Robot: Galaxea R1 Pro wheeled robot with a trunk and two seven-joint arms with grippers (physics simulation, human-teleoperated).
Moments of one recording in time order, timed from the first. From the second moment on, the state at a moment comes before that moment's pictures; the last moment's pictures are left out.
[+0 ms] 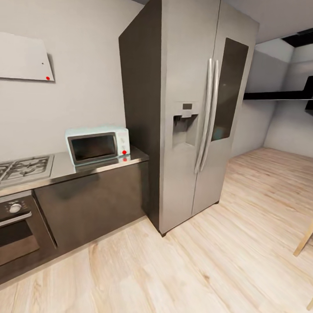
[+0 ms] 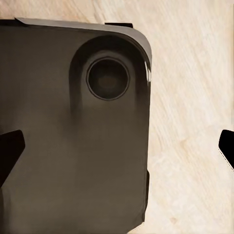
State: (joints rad) left arm 0.00 -0.01 0.02 -0.04 0.14 -0.01 0.00; right arm 0.00 -0.02 0.01 0.00 0.00 -0.13 0.00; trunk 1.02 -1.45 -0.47
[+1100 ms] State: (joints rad) left arm 0.00 0.00 0.02 -0.04 0.14 -0.01 0.00; right arm 0.00 -0.02 0.01 0.00 0.00 -0.12 0.00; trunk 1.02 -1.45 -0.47
